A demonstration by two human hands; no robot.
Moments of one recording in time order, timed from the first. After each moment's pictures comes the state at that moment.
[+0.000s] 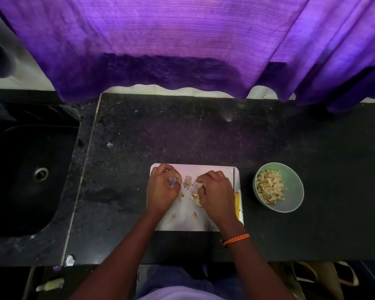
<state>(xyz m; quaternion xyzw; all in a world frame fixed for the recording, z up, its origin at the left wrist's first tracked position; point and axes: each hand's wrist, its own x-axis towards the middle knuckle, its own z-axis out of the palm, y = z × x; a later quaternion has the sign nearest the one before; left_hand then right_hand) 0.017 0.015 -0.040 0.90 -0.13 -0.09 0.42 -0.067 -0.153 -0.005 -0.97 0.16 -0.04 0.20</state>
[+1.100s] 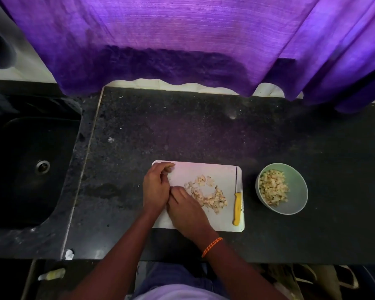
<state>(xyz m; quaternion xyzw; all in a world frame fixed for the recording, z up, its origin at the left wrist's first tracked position) 0.023 0.023 -0.056 0.88 -0.06 -0.04 0.48 -0.075 -0.081 -0.044 -0.97 -0.11 0.01 0.22</state>
